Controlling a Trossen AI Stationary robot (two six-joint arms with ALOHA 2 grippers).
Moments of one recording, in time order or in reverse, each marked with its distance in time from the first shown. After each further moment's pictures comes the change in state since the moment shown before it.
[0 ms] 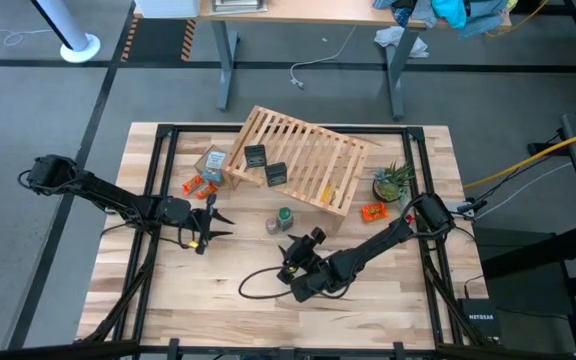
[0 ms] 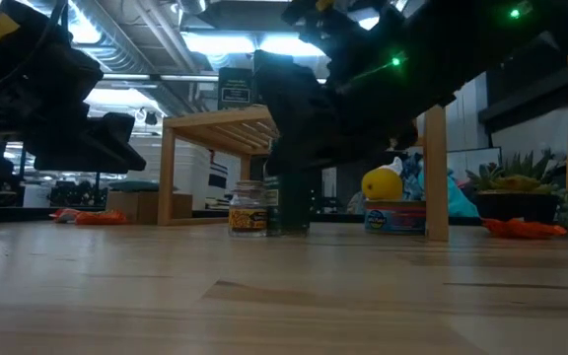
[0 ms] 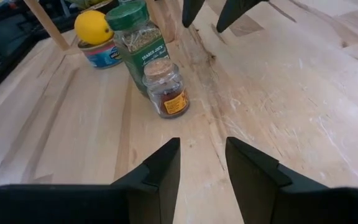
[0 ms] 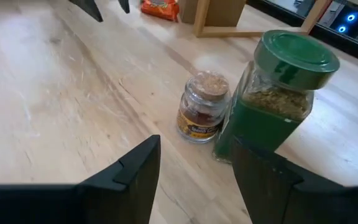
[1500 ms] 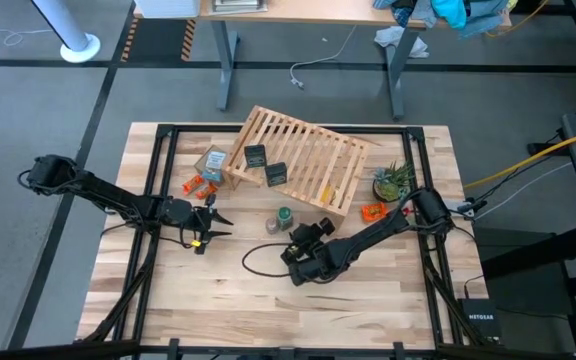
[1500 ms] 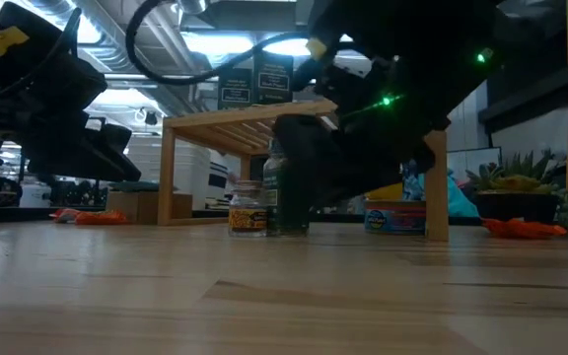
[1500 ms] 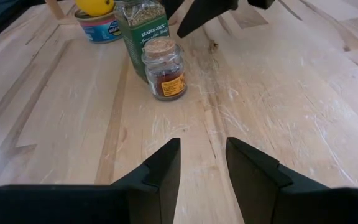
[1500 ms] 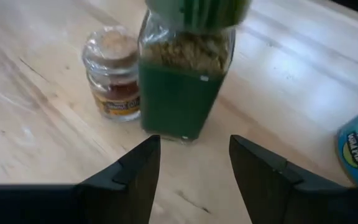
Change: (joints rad) left arm 0.000 0.000 0.000 -0.046 0.000 -0.134; right arm -0.081 -0.008 0.000 -0.280 -0.079 0.299
